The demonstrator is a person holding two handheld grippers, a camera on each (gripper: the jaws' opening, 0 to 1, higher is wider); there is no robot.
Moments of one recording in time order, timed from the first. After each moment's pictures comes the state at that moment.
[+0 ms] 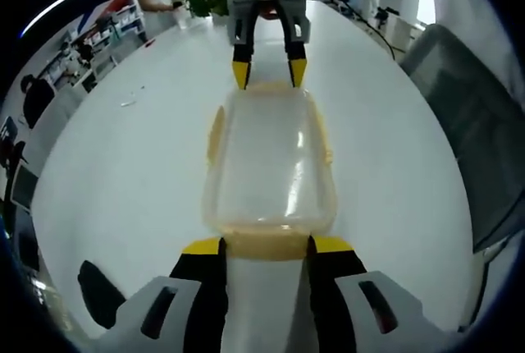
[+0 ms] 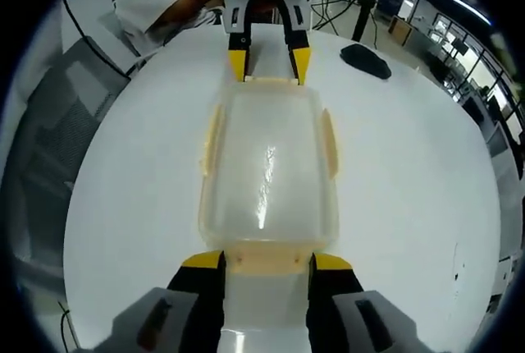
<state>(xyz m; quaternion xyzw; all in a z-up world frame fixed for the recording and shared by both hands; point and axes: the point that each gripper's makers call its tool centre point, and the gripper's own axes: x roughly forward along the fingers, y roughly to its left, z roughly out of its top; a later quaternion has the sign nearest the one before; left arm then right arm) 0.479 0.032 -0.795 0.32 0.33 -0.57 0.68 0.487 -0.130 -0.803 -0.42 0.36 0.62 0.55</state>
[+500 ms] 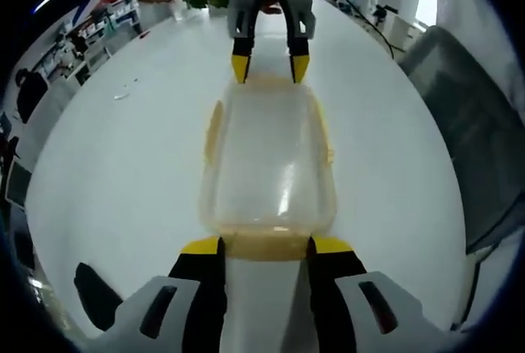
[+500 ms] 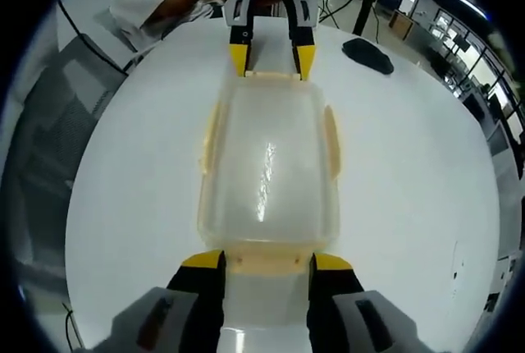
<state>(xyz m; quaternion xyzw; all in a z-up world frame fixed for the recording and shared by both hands) 0.479 0.030 -0.798 0.33 0.36 -0.58 0.66 0.485 -0.131 -0.804 -0.44 0.38 0.61 0.54</state>
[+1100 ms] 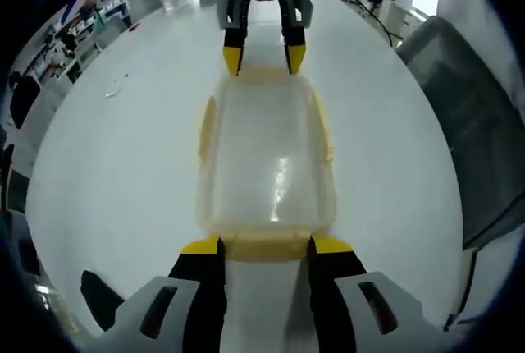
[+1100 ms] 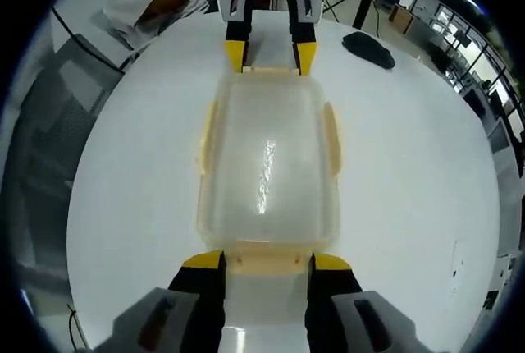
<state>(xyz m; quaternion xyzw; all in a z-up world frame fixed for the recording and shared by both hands) 0.477 0.028 -0.799 0.36 0.38 -0.57 0.64 0.487 -0.132 -0.805 -0.44 0.39 0.61 0.53</state>
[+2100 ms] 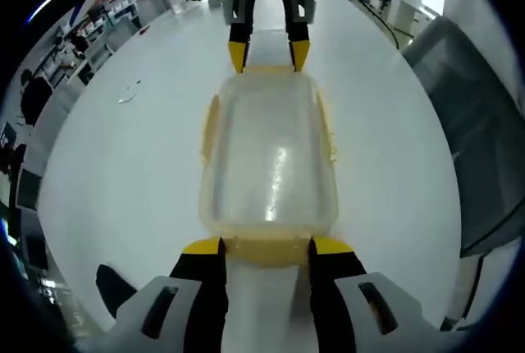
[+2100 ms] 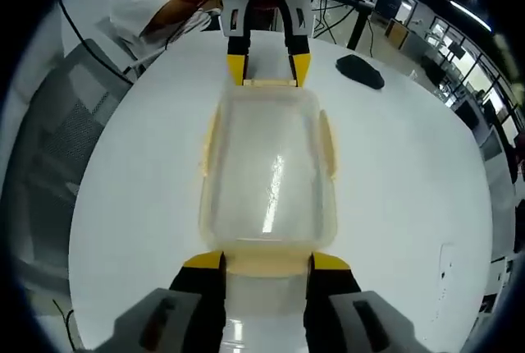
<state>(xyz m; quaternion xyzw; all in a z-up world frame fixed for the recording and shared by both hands) 0.476 0.028 -0.776 0.37 0.37 -0.55 0.66 0.485 -0.134 -0.779 -0.43 0.35 0.62 0.56</state>
